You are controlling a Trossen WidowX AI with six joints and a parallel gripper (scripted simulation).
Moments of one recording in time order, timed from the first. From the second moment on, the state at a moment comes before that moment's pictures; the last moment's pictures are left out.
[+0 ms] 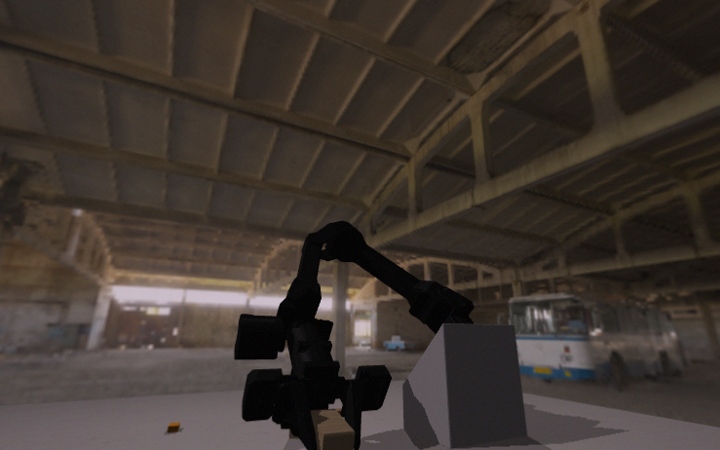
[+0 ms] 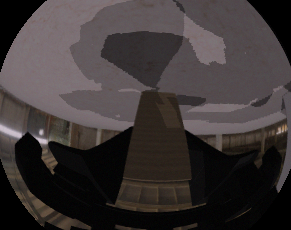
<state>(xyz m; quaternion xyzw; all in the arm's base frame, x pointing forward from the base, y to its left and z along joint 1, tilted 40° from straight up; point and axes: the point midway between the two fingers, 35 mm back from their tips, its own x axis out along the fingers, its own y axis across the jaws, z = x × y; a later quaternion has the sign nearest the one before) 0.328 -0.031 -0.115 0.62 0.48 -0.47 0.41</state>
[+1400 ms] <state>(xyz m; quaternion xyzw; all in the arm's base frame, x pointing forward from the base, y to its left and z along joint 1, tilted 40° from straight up) 0.322 -0.081 -0.019 0.57 0.46 -0.51 0.45</state>
